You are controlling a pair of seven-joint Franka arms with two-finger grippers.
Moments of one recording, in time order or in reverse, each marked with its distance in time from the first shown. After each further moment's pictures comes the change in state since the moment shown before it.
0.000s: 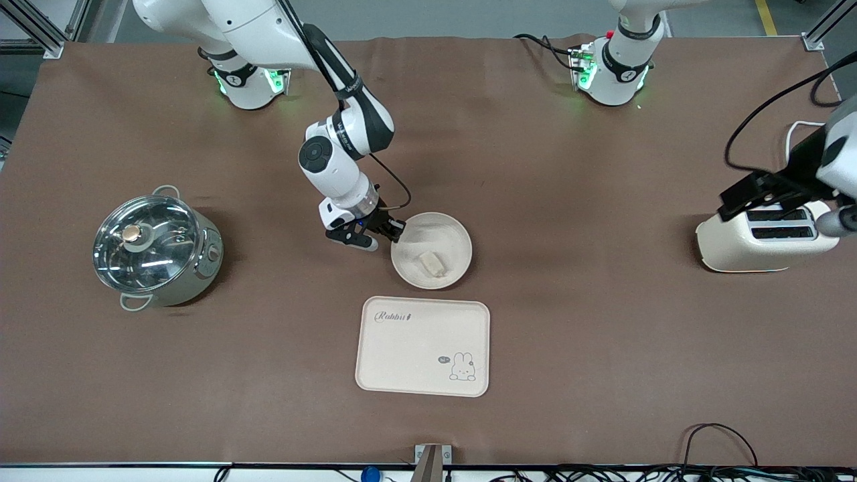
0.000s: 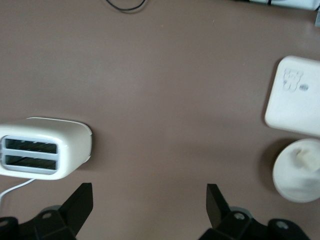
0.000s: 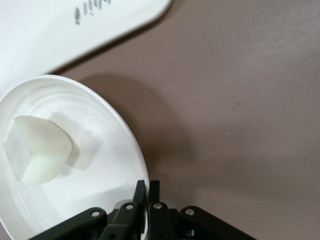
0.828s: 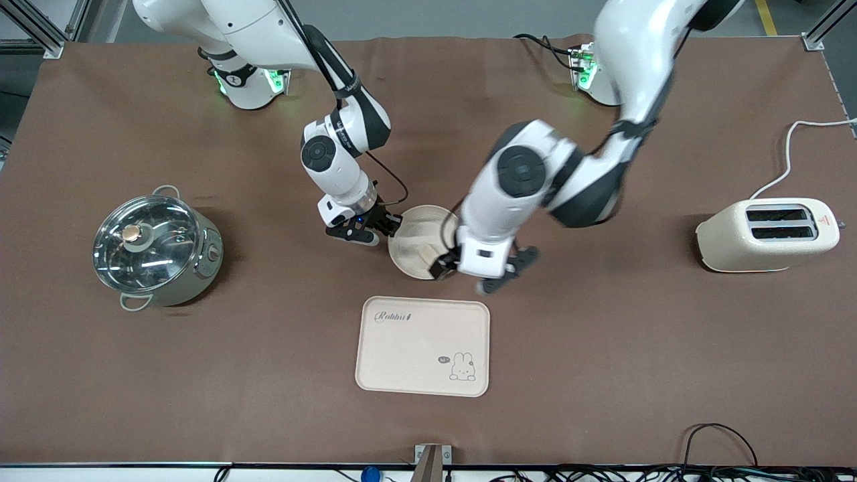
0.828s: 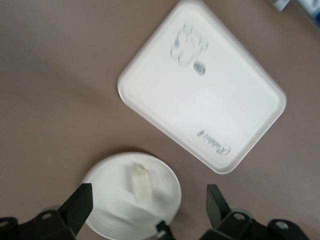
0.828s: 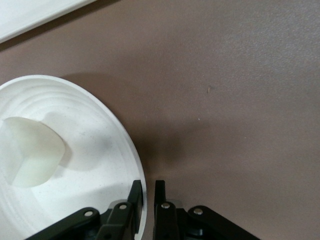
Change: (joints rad) left arm -0.497 0.409 -0.010 0.008 0.000 0.518 -0.935; right arm -0.003 0.002 0.009 -0.061 -0.087 -0.004 -0.008
